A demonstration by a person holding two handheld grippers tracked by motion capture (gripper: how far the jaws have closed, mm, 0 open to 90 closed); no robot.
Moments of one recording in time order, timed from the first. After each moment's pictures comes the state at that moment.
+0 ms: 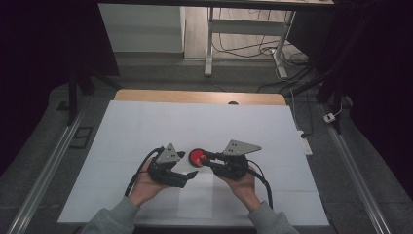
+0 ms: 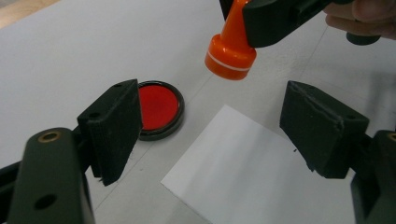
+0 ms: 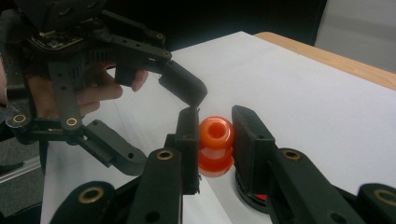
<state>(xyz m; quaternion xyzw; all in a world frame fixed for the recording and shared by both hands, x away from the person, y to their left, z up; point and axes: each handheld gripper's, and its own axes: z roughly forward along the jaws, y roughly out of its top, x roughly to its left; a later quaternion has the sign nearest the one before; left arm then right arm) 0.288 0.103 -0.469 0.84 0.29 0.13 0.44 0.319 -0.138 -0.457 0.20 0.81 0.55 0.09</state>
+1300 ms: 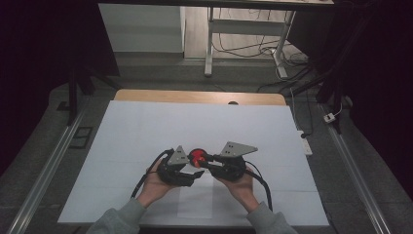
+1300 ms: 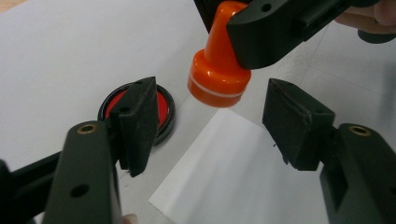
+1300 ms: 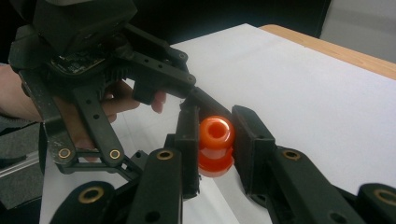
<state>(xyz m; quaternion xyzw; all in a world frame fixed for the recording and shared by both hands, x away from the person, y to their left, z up) 0.295 0.082 -0.483 0.85 0.27 0.13 0.43 0.319 -0.133 -0.463 0.20 0.81 0.54 0.09</state>
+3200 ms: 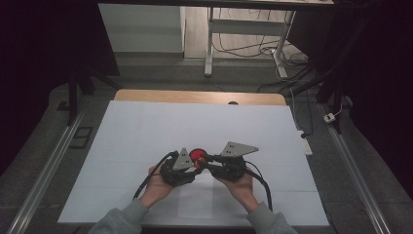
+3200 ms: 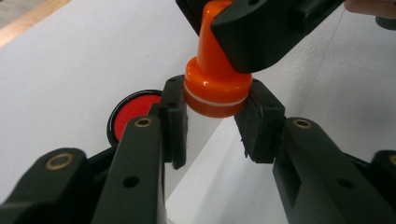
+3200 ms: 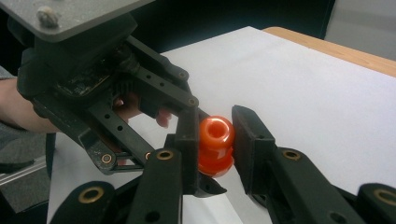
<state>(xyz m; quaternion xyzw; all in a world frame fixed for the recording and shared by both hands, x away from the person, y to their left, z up) 0.292 0.072 -0.487 0.86 0.25 0.18 0.42 0.319 -0.134 -0.465 0.20 0.81 0.55 0.08</state>
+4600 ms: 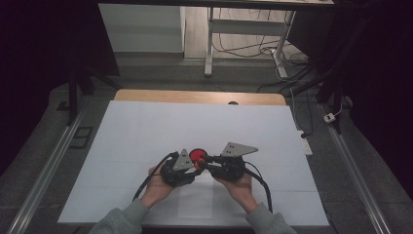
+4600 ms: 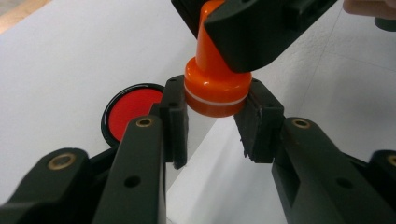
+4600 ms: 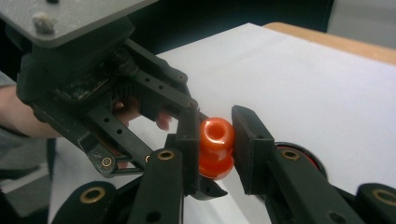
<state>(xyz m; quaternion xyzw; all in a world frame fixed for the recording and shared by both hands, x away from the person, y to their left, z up) 0.294 0.072 -0.492 0.86 0.25 0.17 0.41 0.321 -0.134 -0.472 0.21 0.80 0.55 0.07</state>
